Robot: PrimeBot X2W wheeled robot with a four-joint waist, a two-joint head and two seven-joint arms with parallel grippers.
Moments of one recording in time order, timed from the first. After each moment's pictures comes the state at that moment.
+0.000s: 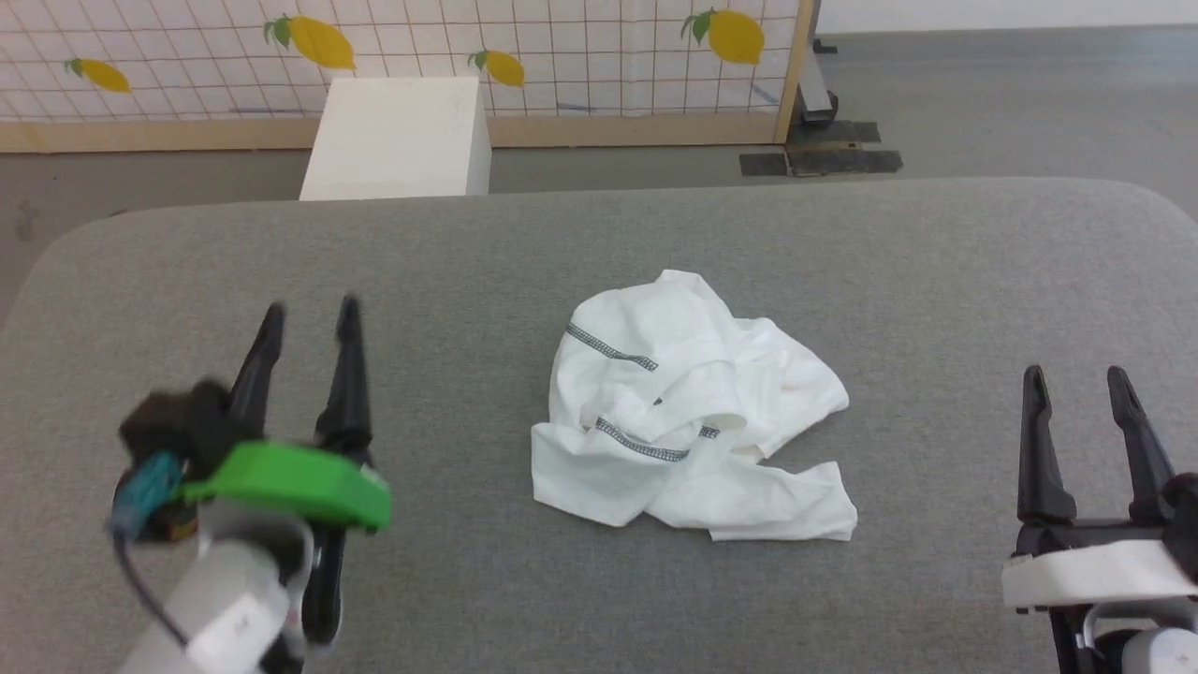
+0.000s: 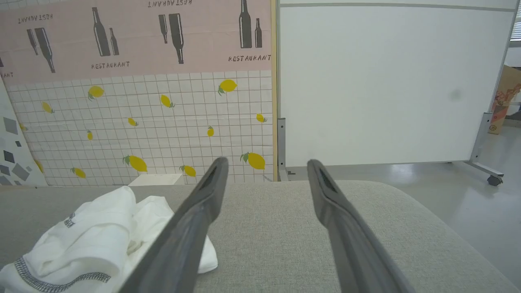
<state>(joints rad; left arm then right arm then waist) -0.26 0.42 -0.38 0.03 -0.69 0.23 -0.25 -0.01 -0.05 -0.17 0.00 0.09 0.13 -0.26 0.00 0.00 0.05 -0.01</state>
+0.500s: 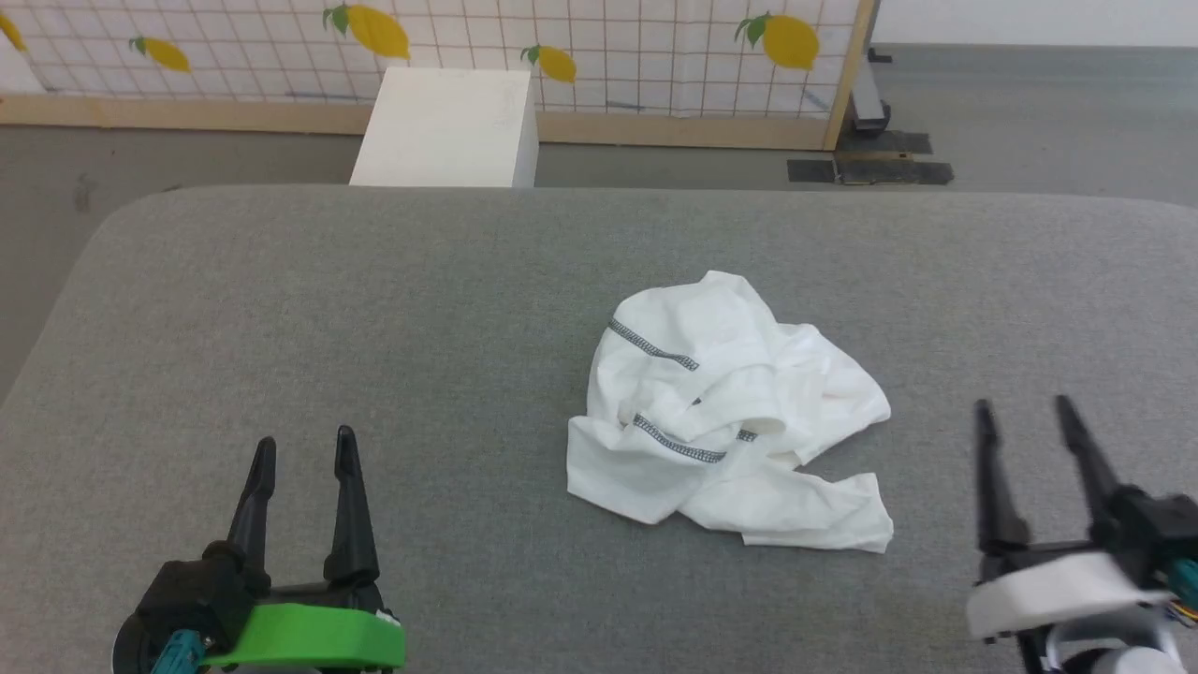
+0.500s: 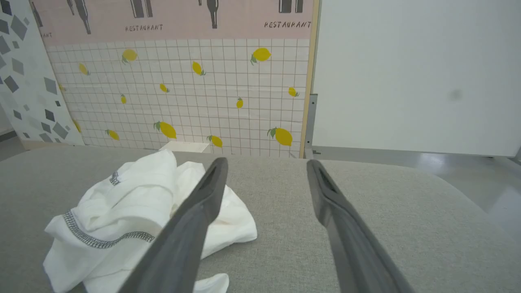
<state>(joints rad) 0.11 0.22 -0.17 -0.16 -0.38 0.19 -0.26 0.04 -0.05 -0.12 -0.02 0.06 0.13 -0.19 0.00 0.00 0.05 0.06</state>
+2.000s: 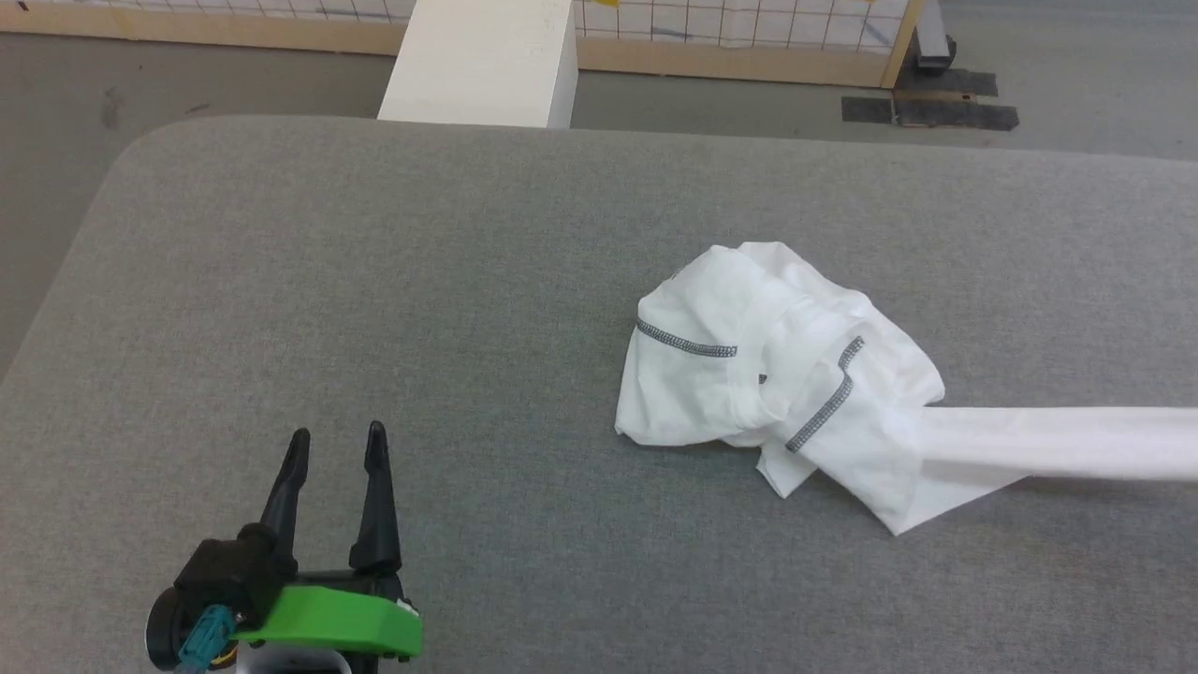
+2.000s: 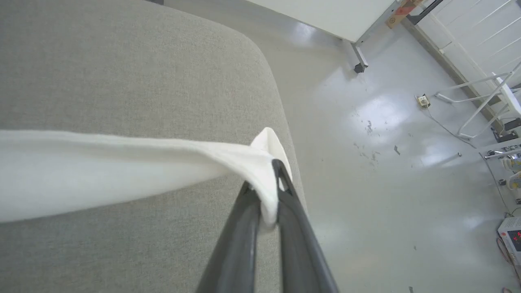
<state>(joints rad) 0.05 0.06 -0.02 -0.01 -0.22 -0.04 -0.26 -0.05 -0.51 -0.49 0.08 0.01 0.13 0.51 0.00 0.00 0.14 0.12</state>
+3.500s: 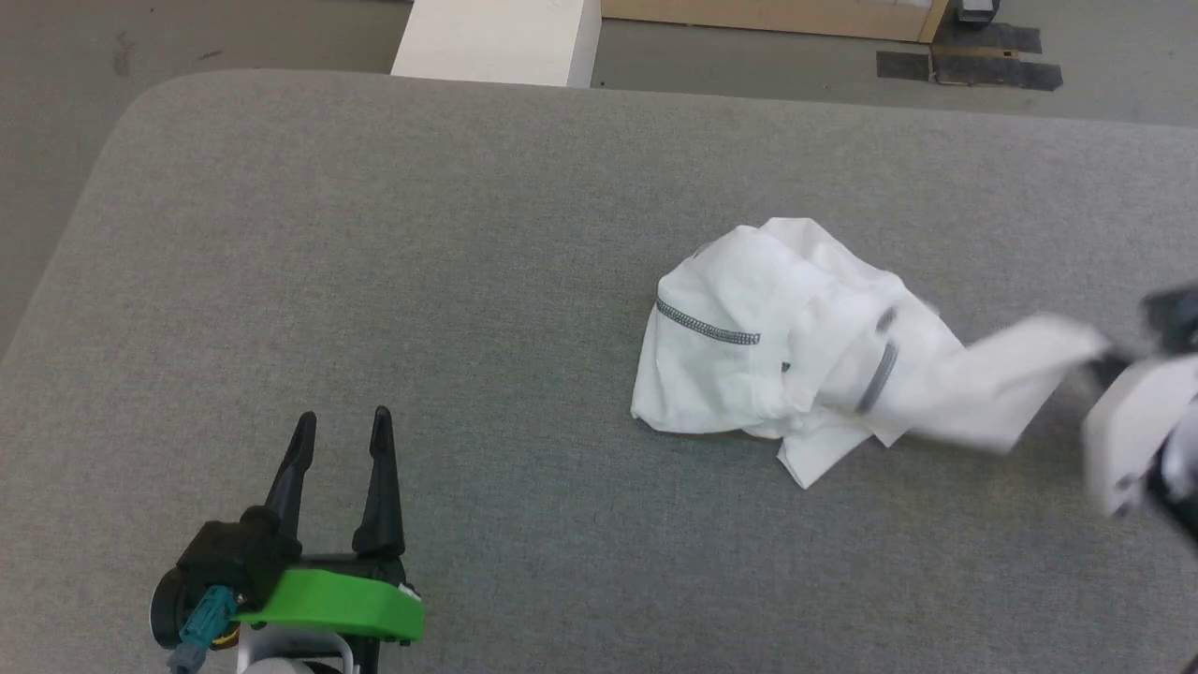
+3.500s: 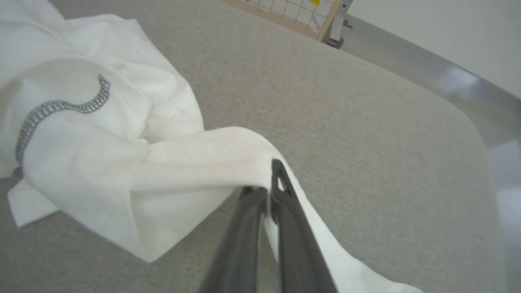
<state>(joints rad) 0.01 0.06 -0.01 0.02 -0.22 -0.07 -0.26 -0.23 -0.42 -0.01 0.06 0.22 0.13 0.57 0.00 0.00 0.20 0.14</state>
